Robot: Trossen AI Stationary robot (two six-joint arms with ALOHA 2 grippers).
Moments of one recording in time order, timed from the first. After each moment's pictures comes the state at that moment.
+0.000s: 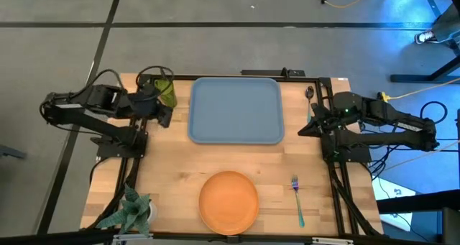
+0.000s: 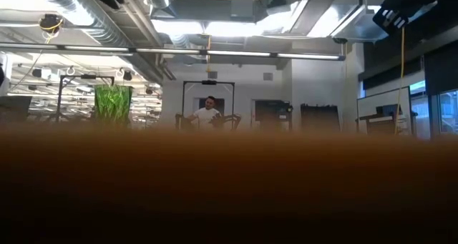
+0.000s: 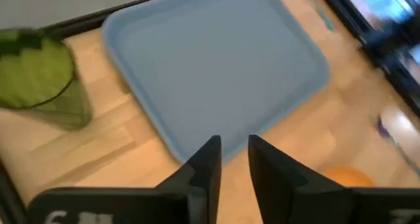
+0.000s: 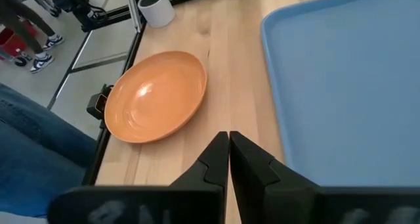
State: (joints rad) left arm -0.05 0.94 1.26 -1.20 -0.45 -1.06; right arm -0.17 0.60 0.82 -0.81 -0.35 0.16
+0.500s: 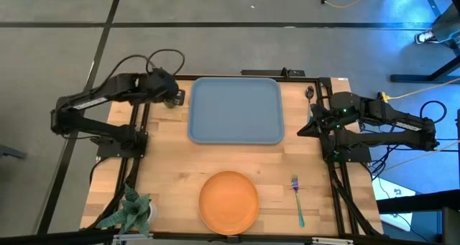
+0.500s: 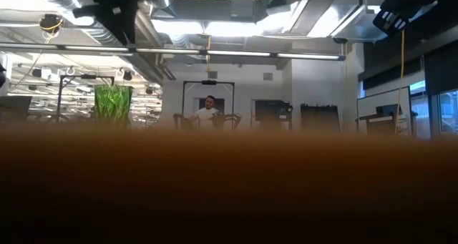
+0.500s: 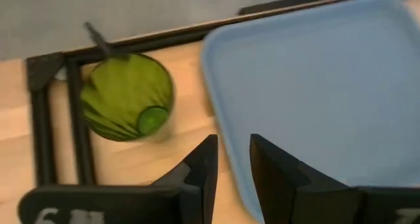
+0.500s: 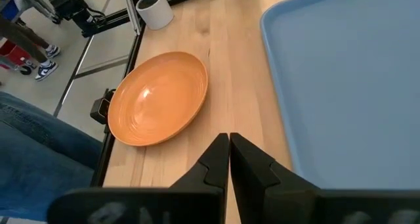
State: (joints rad) left arm 0.35 1.12 1.26 -1.20 -0.45 -0.91; right arm -0.17 0.61 0.82 -0.80 -0.35 0.21
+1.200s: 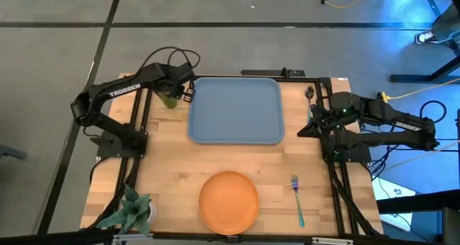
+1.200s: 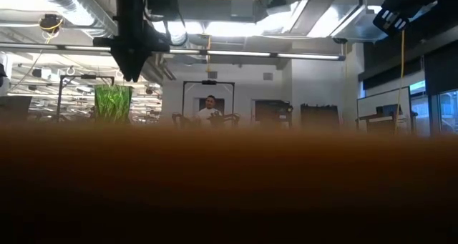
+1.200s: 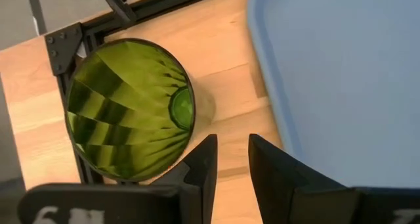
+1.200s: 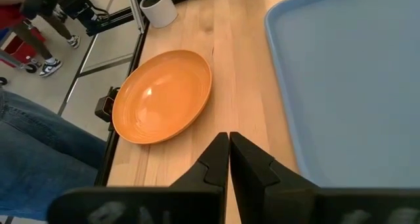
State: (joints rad) left arm 0.55 1.40 1.26 -1.20 -0.36 -0.72; right arm -0.17 0.61 0.82 -0.80 -0.37 0.20
